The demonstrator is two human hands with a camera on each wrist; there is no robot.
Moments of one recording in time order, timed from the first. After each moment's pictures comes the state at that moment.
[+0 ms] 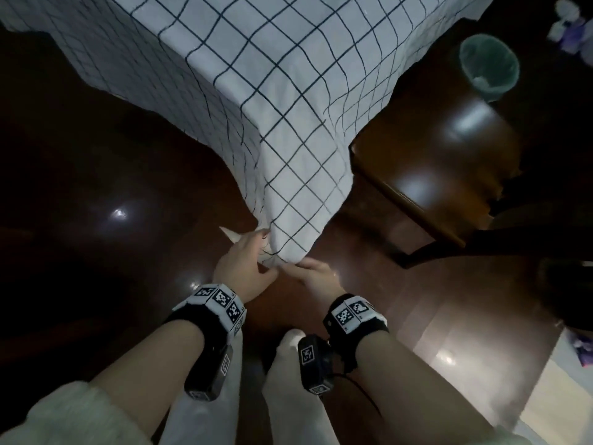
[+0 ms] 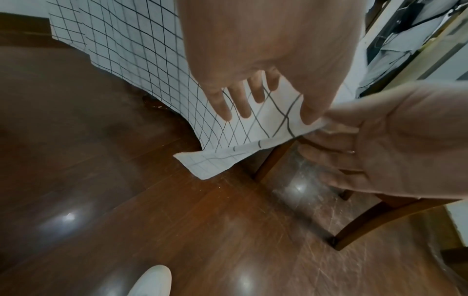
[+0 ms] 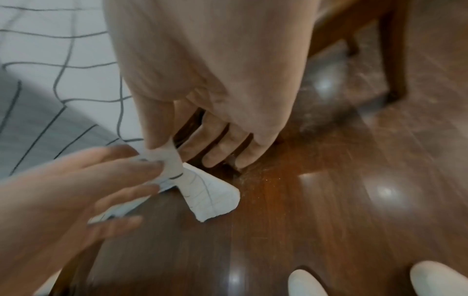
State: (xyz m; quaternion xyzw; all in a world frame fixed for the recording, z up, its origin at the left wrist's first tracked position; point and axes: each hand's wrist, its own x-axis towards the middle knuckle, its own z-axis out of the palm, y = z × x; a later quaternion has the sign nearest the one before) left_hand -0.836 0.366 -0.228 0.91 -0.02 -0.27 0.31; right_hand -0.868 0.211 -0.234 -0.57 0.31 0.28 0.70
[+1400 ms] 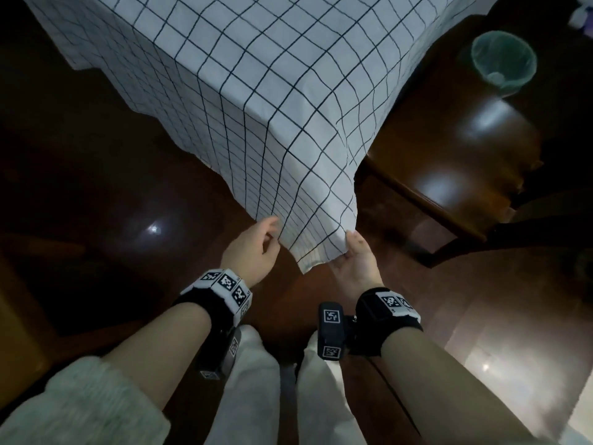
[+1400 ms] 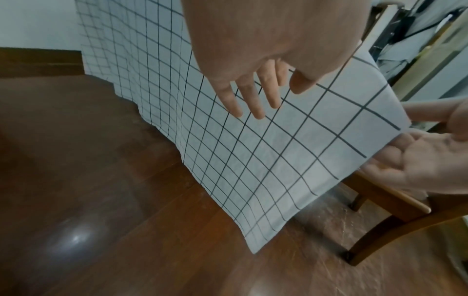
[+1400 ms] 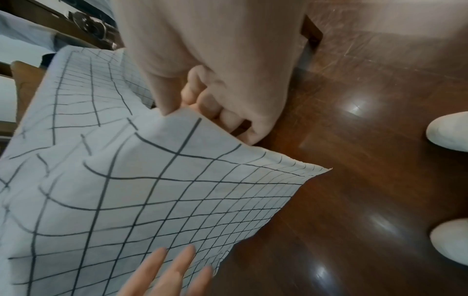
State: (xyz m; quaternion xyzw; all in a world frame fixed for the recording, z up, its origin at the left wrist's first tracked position) left_hand -0.821 0.395 -0.182 0.91 -0.05 -0.22 0.33; right_hand -0.861 0.199 -0.211 -0.37 0.43 0.08 0.82
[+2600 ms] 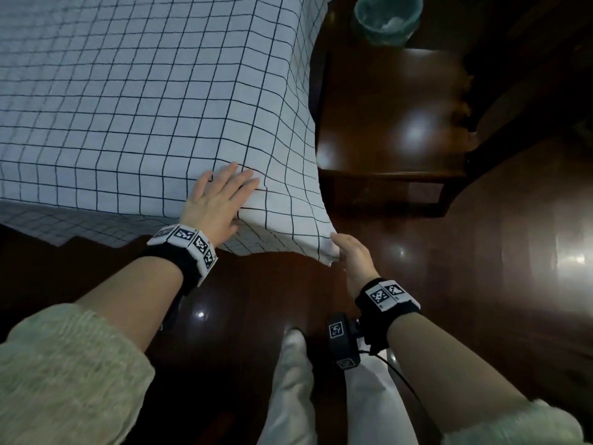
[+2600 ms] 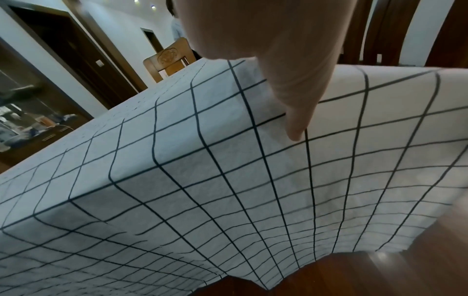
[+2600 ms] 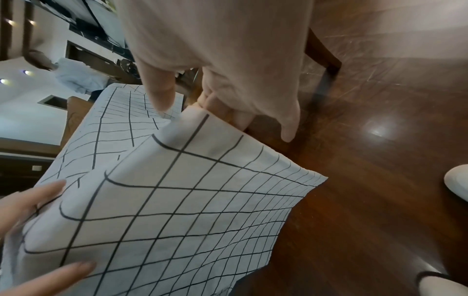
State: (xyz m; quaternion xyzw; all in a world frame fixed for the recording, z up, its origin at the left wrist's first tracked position) left_hand -0.634 0.345 -0.087 0.85 -0.48 -0.04 -0.21; right_hand -0.831 0.189 -0.179 -0.41 0.49 0.01 0.77
